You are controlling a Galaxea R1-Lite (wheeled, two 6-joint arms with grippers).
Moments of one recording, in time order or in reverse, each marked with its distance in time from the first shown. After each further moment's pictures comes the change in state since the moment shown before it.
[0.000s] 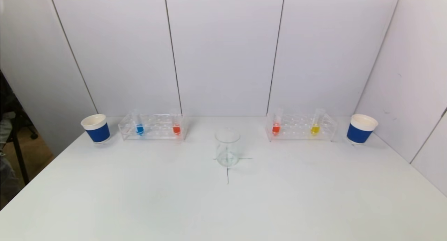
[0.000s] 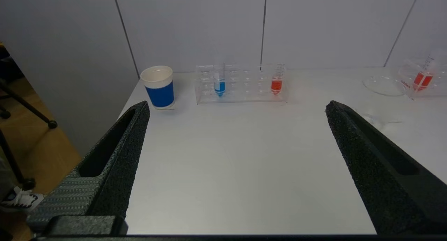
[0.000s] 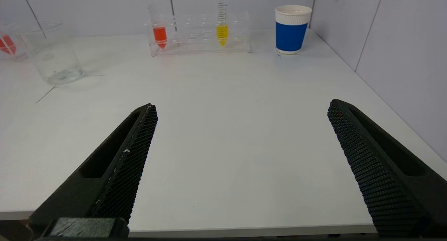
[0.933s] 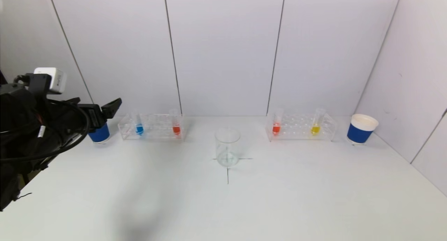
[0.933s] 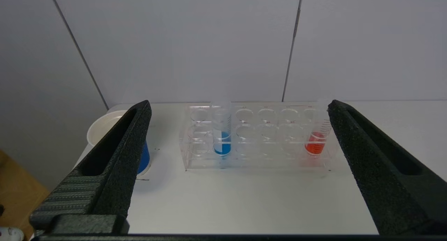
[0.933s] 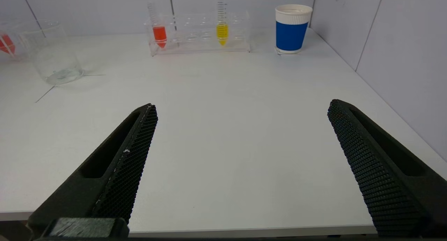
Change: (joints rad) left arm 0.008 1.094 -0.094 -0.994 -0.009 -0.005; right arm 0.000 0.000 0.000 0.001 0.000 0.000
